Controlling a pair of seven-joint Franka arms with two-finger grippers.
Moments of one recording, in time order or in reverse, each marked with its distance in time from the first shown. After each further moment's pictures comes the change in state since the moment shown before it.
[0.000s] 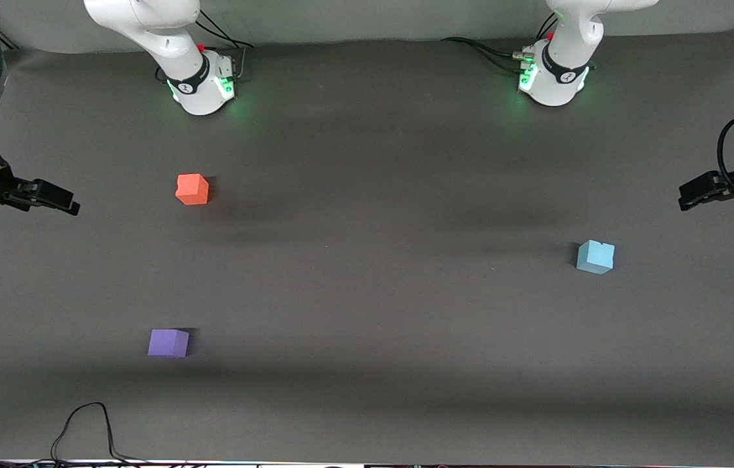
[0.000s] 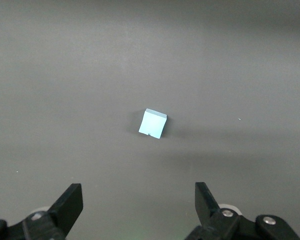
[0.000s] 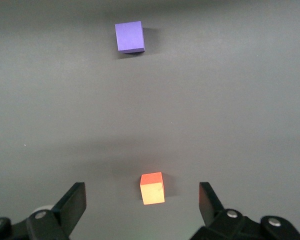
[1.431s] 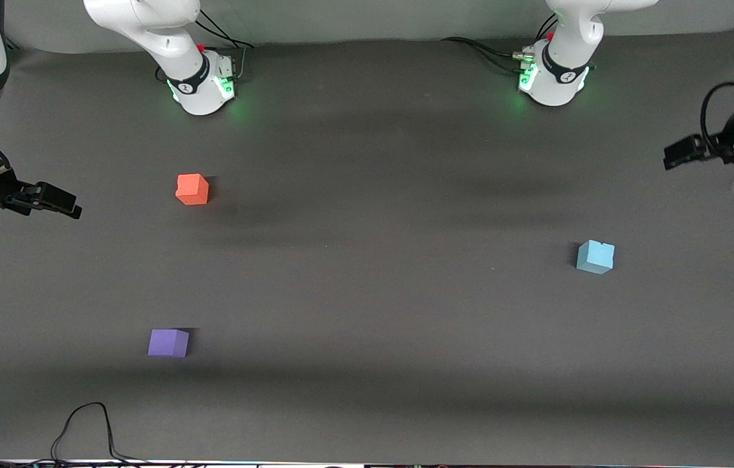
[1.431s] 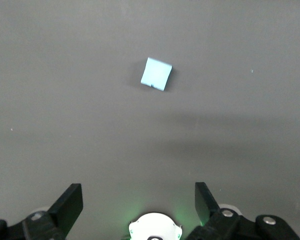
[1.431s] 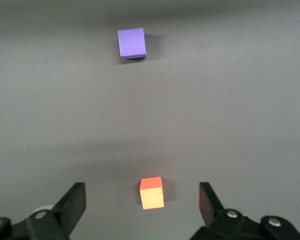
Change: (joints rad) left arm 0.008 -0.232 0.006 -0.310 -0.003 -0.038 0.000; right arm 0.007 0.007 -0.006 0.017 -0.003 0.009 0.000
